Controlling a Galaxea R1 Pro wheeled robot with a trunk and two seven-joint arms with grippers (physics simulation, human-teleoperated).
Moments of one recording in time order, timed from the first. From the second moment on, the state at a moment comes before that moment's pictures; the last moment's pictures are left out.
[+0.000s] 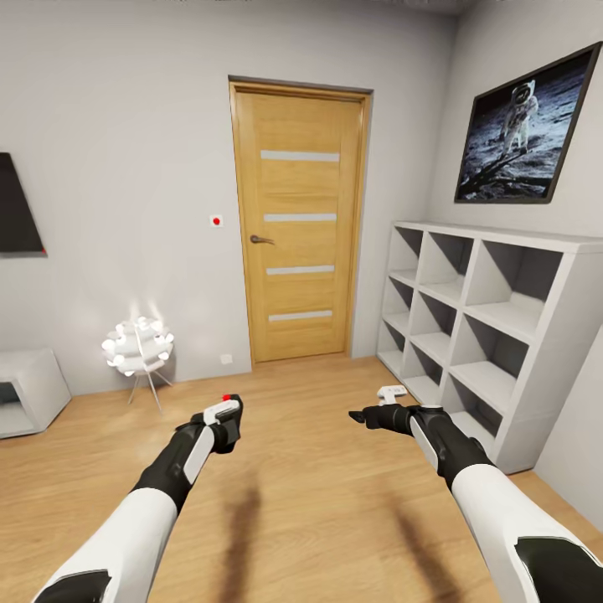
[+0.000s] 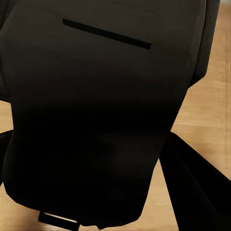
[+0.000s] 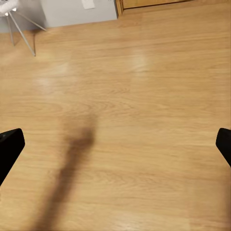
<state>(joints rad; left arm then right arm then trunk) -0.75 -0.10 0.15 -0.62 0.22 0.53 0.14 -0.84 -0.04 0.01 -0.54 0.03 0.42 0.45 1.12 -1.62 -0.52</state>
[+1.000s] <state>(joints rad) -0.75 -0.10 0.15 -0.62 0.22 0.52 0.14 -0.84 -0.04 0.00 -0.54 0.03 0.43 0.45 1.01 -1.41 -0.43</state>
